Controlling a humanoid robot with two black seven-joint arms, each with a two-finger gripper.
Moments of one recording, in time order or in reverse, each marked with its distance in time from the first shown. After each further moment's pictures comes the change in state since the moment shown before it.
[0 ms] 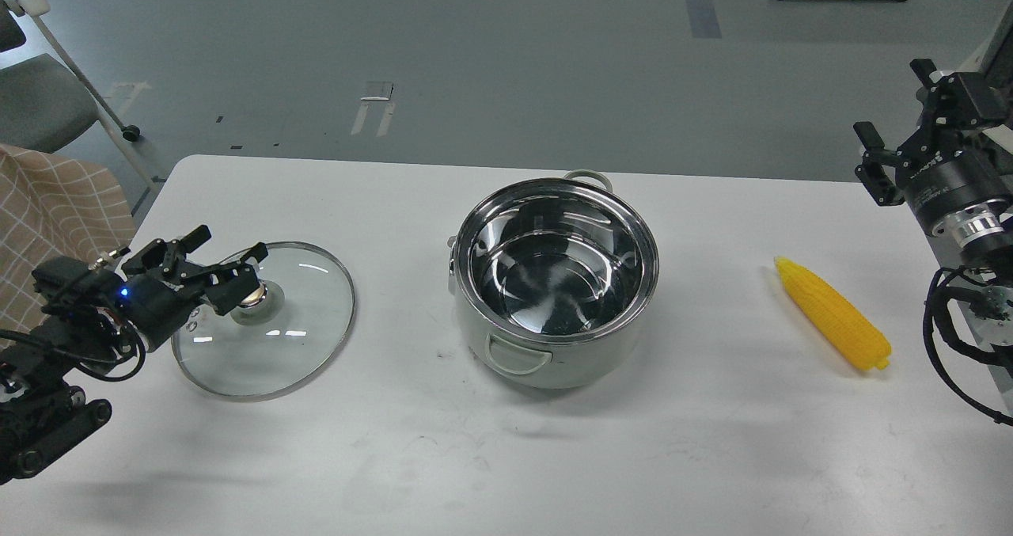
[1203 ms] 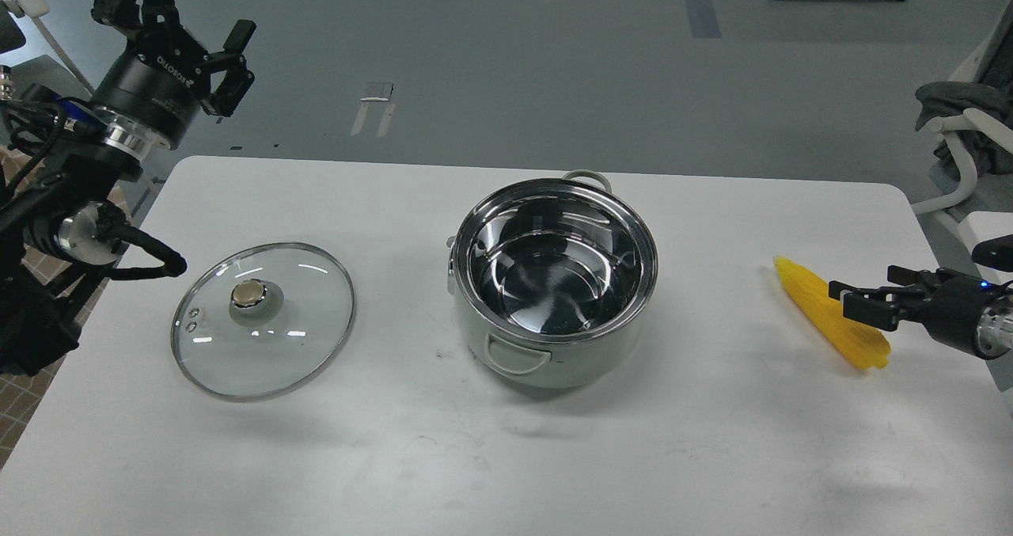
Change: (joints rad) left arm -0.261 -0.093 -0.295 -0.121 -1.323 -0.810 0.000; right arm -0.010 -0.213 -0.417 0.070 -1.406 -0.288 0.000
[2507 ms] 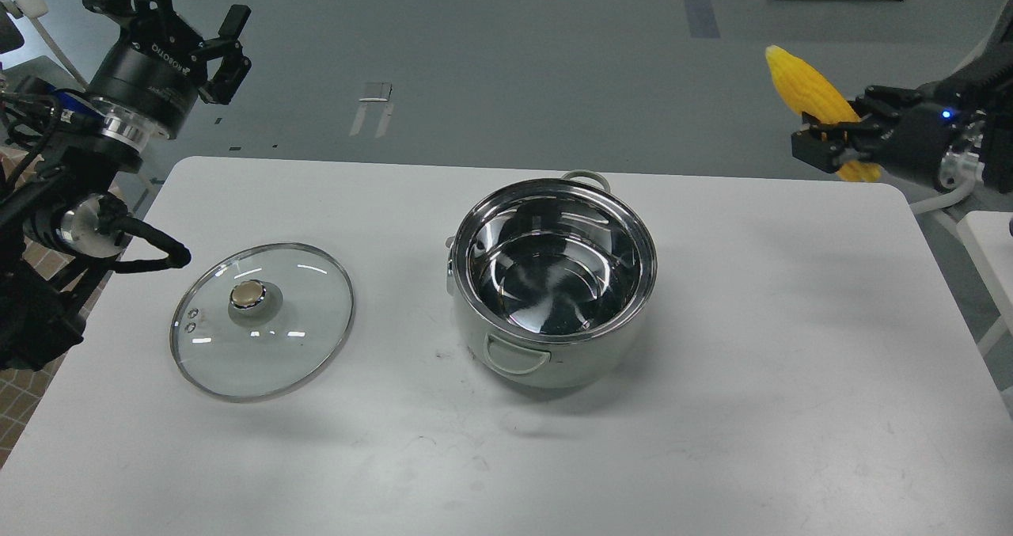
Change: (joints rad) left arm -0.003 -0.004 -0.029 -0.019 0.003 0.026 0.000; right arm 0.585 0.142 -0.256 0.024 0.008 -0.032 0.000
